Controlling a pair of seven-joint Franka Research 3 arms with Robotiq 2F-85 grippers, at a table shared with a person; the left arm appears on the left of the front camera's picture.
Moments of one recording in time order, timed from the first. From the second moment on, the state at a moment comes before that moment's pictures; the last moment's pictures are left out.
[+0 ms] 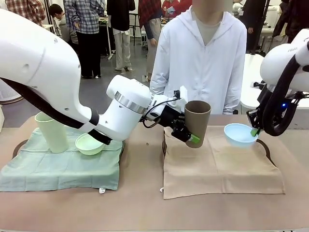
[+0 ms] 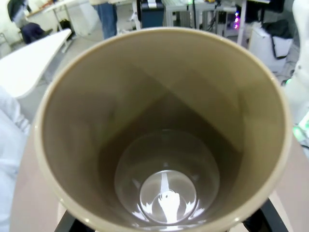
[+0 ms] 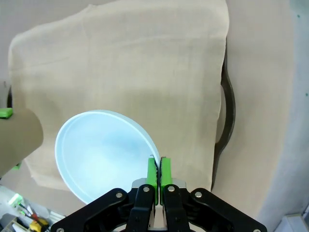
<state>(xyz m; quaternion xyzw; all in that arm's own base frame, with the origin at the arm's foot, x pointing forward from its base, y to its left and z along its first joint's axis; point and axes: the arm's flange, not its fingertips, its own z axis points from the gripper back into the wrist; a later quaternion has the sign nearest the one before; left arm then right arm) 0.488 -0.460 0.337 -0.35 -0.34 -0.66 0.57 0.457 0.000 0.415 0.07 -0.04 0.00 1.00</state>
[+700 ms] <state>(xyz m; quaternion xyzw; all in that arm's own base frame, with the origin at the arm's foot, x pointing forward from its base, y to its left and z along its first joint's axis) 0.505 -0.477 0.304 -0.36 -0.35 -0.66 0.56 0.470 -0.003 0.384 0.06 -0.03 0.00 1.00</state>
